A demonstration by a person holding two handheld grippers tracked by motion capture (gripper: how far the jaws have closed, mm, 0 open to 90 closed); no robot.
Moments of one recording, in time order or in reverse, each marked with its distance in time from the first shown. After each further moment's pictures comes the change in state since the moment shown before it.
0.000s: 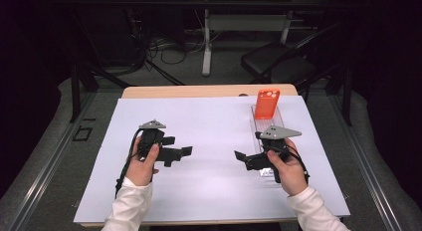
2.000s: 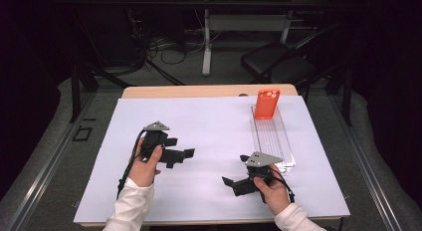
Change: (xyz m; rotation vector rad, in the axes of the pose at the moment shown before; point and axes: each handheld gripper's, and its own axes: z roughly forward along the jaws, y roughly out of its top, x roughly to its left) left arm -0.003 -0.002 0.008 0.025 0.000 0.027; right arm 0.031 -0.067 0.034 0.014 0.099 -0.032
